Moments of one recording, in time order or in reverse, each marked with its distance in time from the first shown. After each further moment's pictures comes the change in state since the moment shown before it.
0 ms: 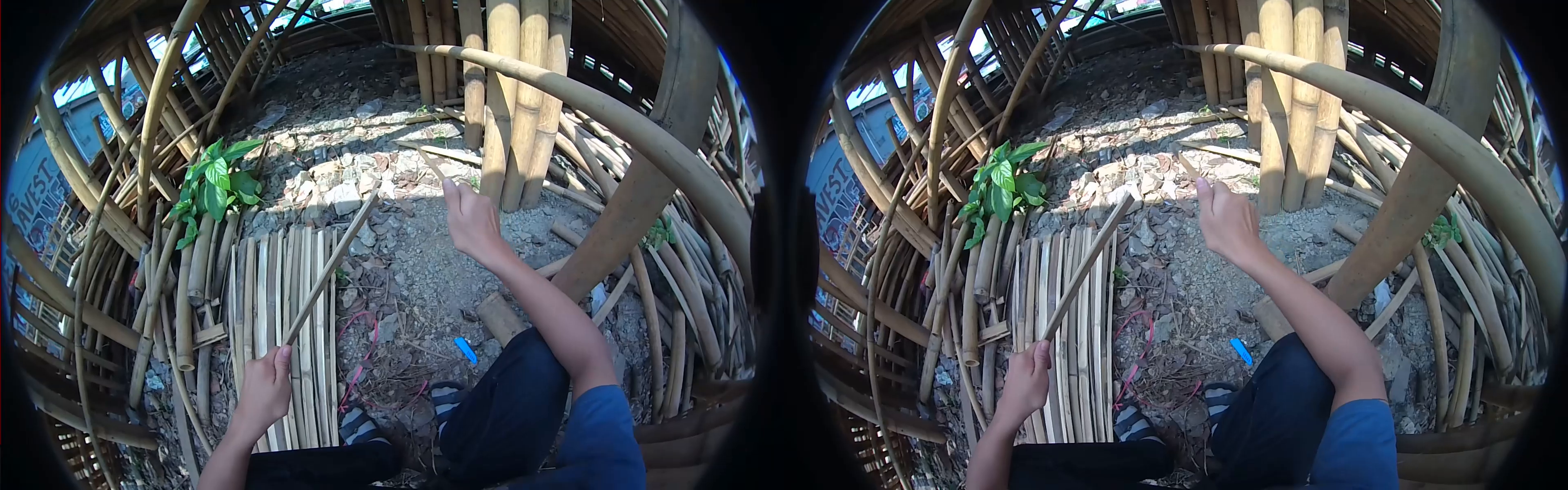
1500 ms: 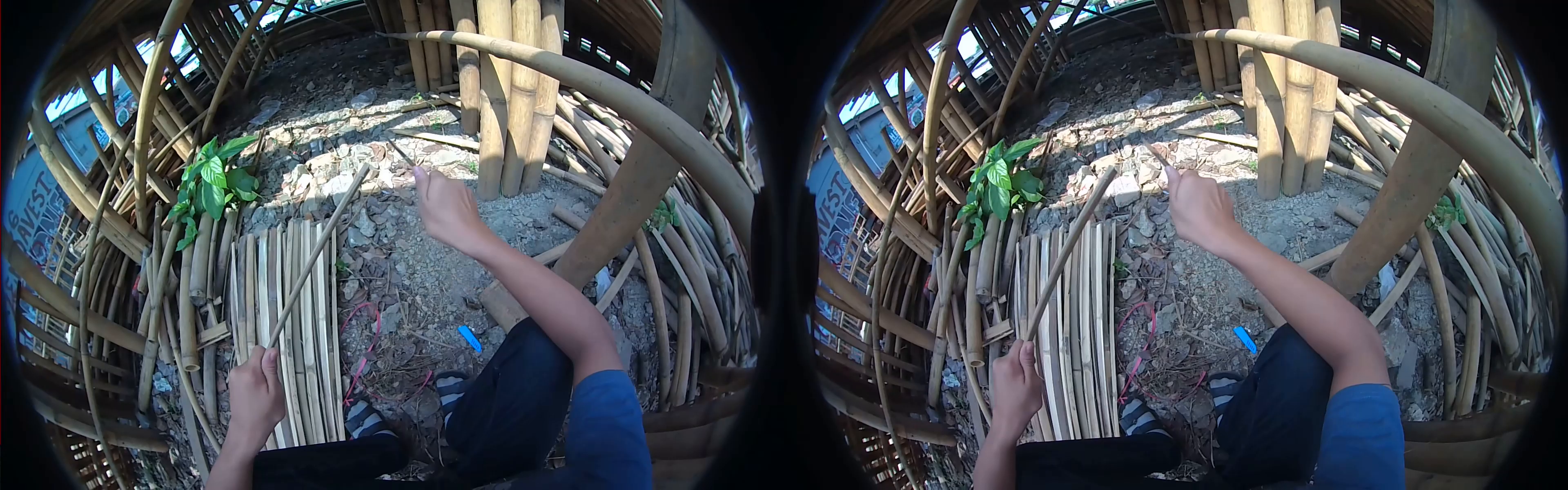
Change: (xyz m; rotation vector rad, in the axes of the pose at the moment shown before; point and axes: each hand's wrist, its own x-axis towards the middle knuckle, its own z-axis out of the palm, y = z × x) left_hand -0.014 0.009 -0.008 0.177 0.094 0.053; right_hand 0.003 -0.024 0.016 -0.005 -0.130 0.010
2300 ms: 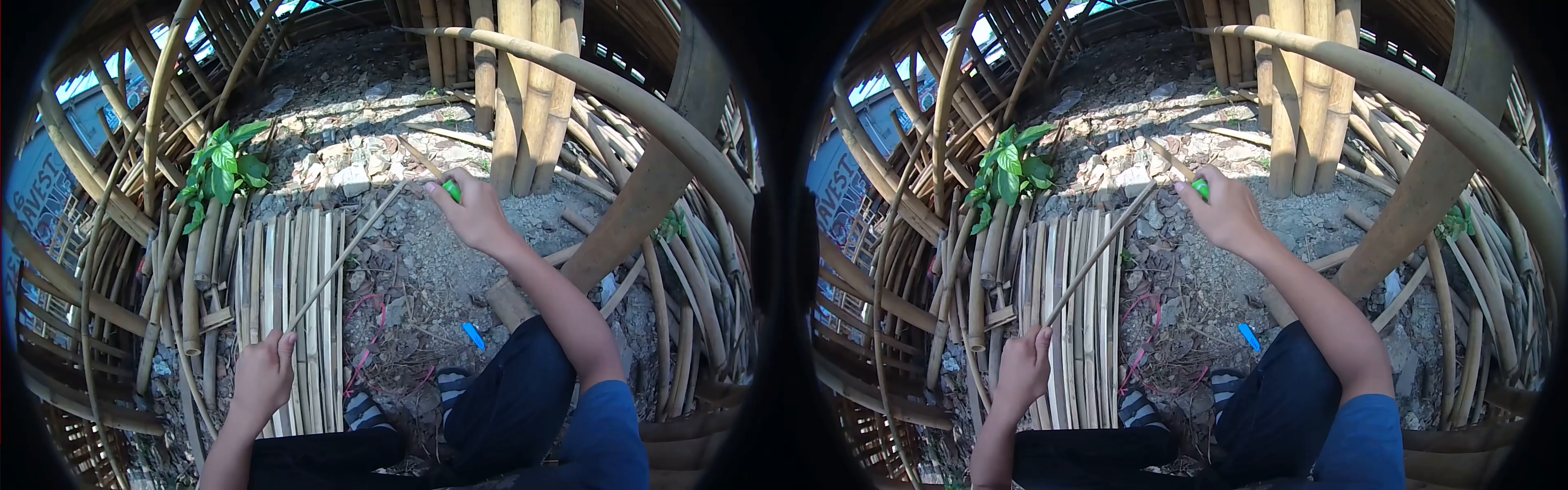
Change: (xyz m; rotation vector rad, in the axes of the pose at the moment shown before) left_hand 0.008 -0.008 0.007 0.085 -0.072 -0.038; right_hand -0.021 0.003 -0.025 0.183 -0.054 -0.067
